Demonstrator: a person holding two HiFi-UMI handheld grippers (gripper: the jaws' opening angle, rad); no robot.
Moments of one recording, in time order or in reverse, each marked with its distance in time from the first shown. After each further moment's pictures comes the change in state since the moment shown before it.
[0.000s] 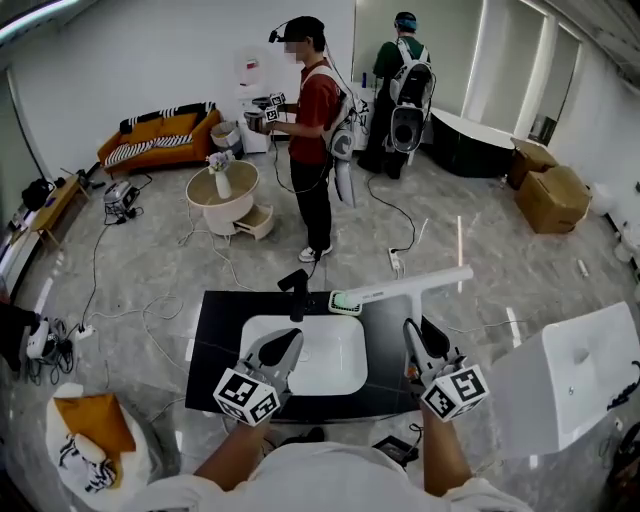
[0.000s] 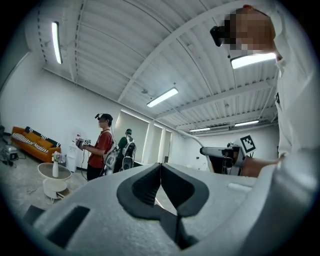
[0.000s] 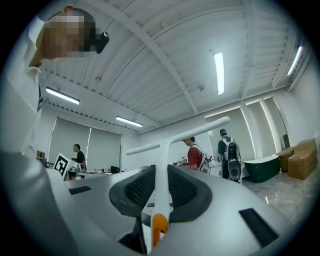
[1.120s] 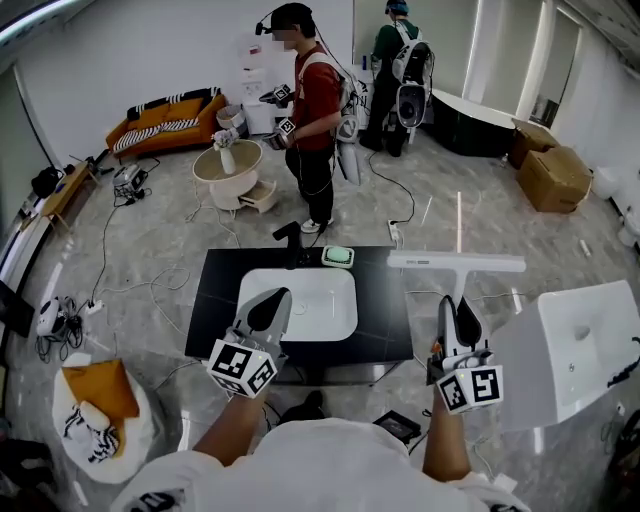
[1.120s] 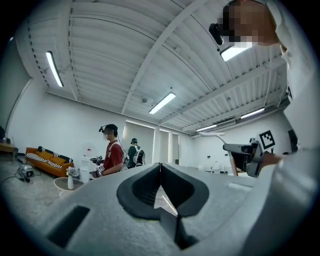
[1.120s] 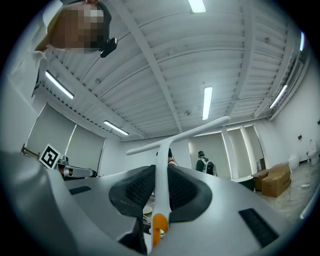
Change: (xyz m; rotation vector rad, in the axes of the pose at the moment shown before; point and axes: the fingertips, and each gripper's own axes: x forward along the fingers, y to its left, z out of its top) left arm -0.064 -0.098 0.036 0.122 -0.058 0.132; right arm -0.179 0.004 0.058 -0.122 -0.167 -0.230
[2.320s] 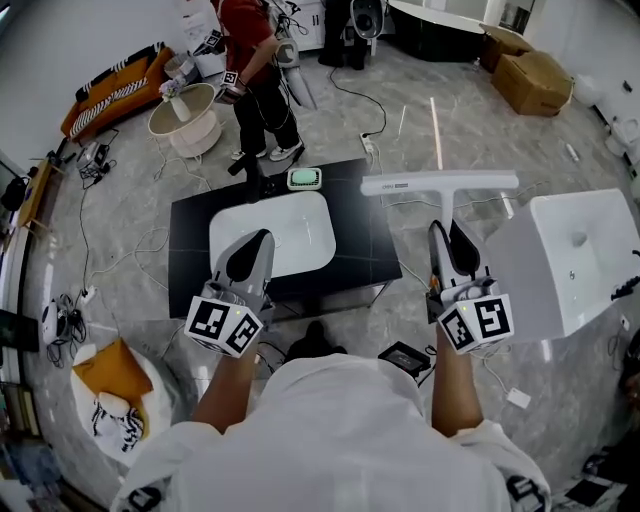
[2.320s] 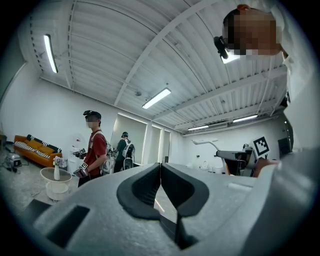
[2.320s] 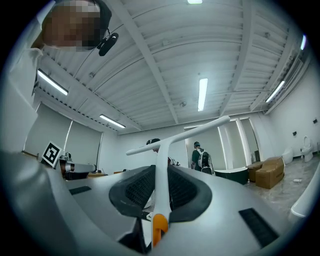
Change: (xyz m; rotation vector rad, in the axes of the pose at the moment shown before) left arm 0.031 -0.049 -0.022 -0.068 0.036 -0.108; right arm -0.025 -0.036 -0.027 0.023 0.105 -0.027
